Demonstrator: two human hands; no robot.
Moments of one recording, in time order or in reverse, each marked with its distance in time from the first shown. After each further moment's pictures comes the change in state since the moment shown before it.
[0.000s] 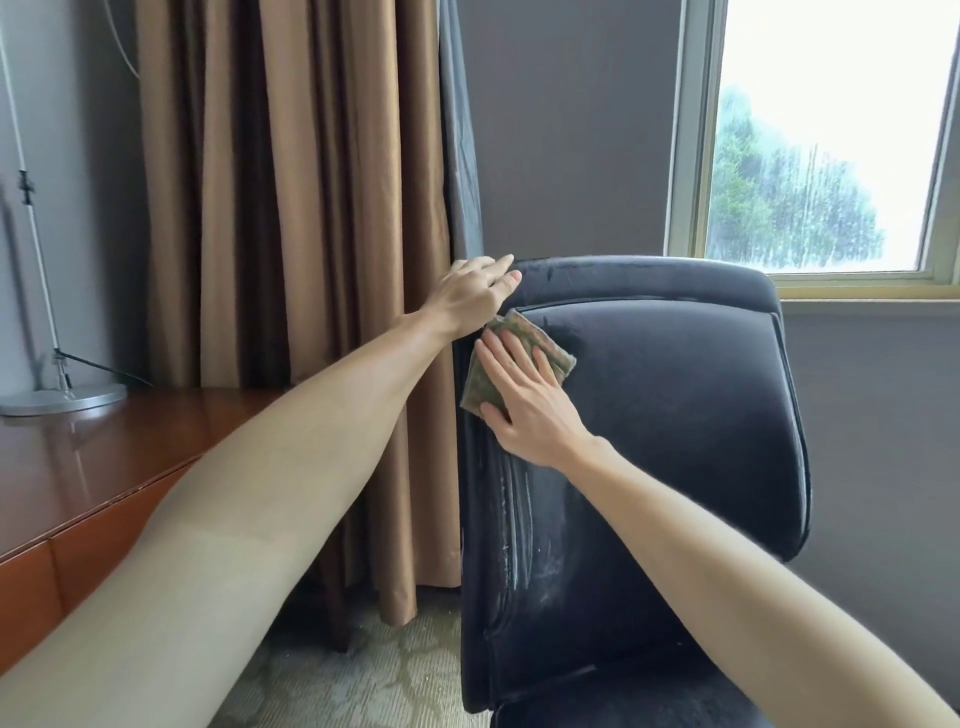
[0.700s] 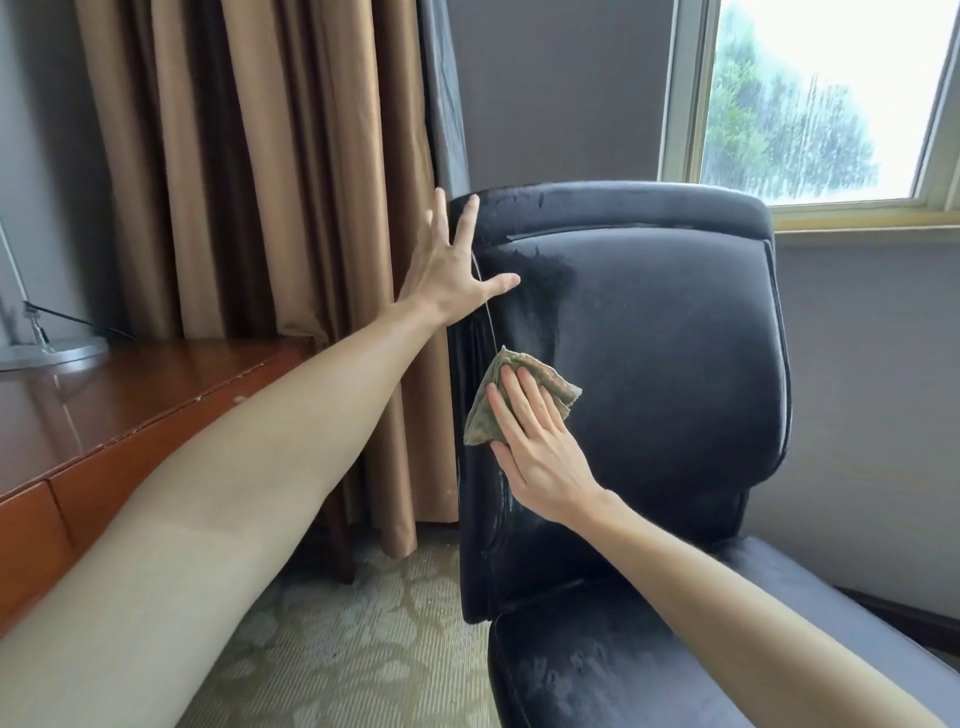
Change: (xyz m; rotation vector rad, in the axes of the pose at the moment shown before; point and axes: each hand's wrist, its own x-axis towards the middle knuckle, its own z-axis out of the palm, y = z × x) left_hand -0.047 -0.013 0.034 0.075 0.136 -0.008; right_hand -0.116 -0.031 0.045 -0.055 0.054 -0.026
